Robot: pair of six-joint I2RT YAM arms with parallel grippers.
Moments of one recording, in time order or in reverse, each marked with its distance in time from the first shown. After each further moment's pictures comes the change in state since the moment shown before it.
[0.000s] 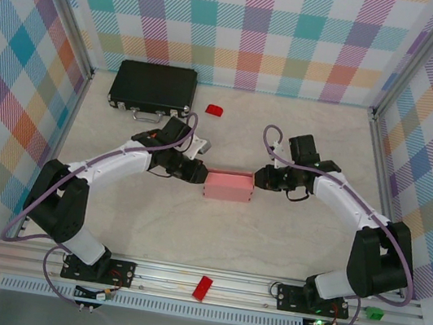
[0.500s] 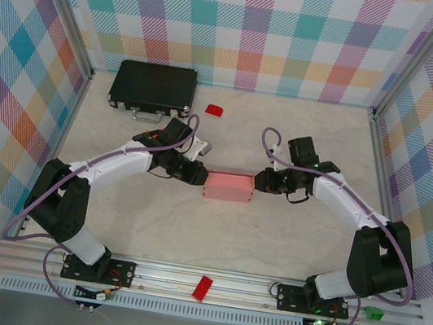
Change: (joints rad) left arm -0.006 0.006 0.000 -0.010 0.000 0.016; right arm 0.003 0.001 -0.015 -0.023 0.000 -0.023
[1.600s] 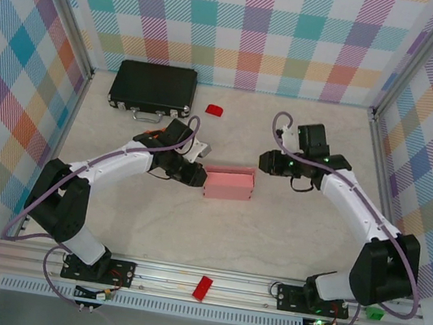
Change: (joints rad) left arm -0.006 0.000 0.000 -0.028 -0.030 0.010; right arm -0.023 -0.022 0.158 0.052 0.074 0.058
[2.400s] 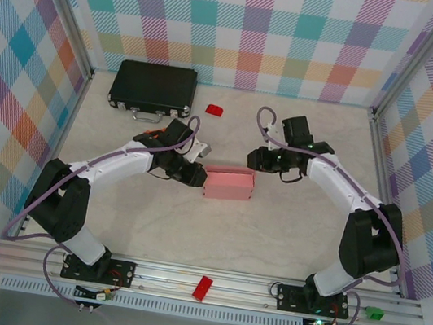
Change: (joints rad) left arm 0.000 0.001 0.000 0.000 -0.001 0.000; right arm 0.041 0.161 0.072 -0.050 -0.053 -0.035
